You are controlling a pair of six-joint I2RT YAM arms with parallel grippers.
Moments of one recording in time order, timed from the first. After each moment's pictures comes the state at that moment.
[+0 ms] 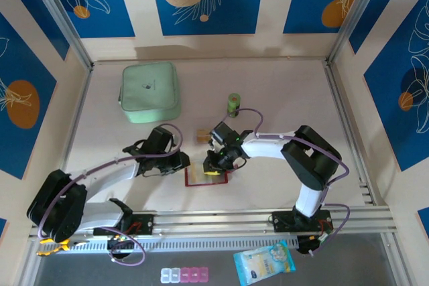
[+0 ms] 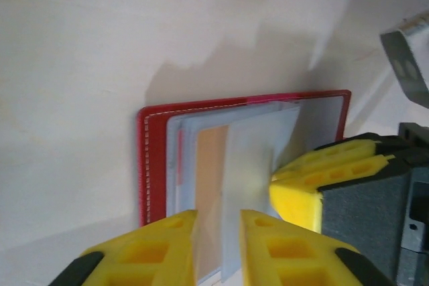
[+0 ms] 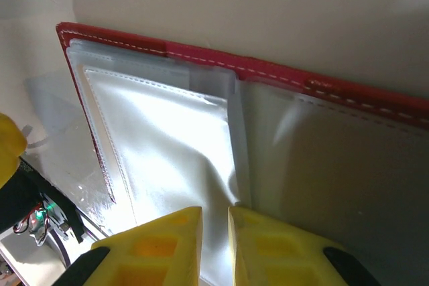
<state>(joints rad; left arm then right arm) -0.60 1.24 0.55 -0.30 0.38 -0.90 0.82 1.76 0.92 -0.33 -0.52 0.84</state>
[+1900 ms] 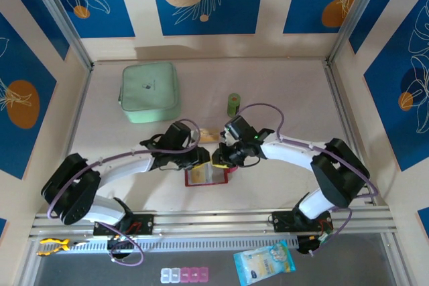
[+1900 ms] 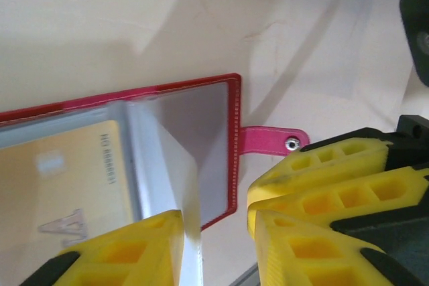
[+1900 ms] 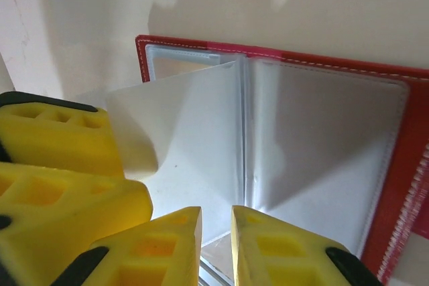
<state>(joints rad) -0.75 1.41 0.70 -0.19 0.43 -1.00 0.74 1.51 0.83 -0.38 -0.51 0.85</state>
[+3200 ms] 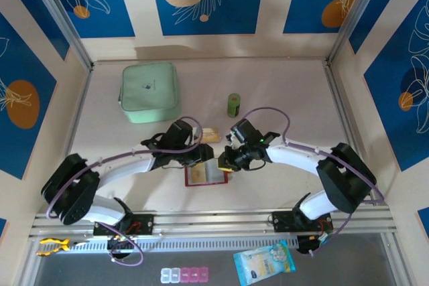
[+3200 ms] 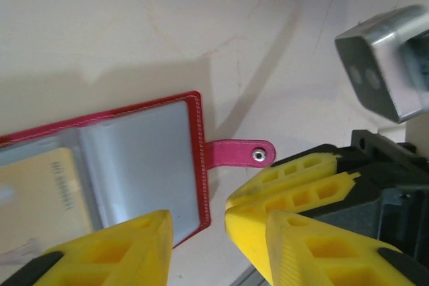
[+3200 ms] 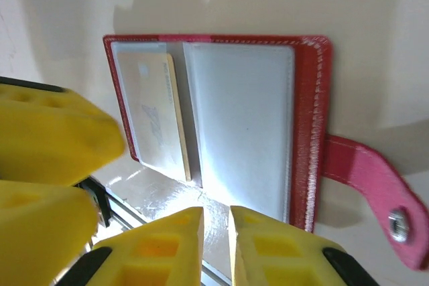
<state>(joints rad) -0.75 1.38 0.70 -0.15 0.40 -0.98 0.73 1.48 0.76 -0.37 -0.52 0.86</state>
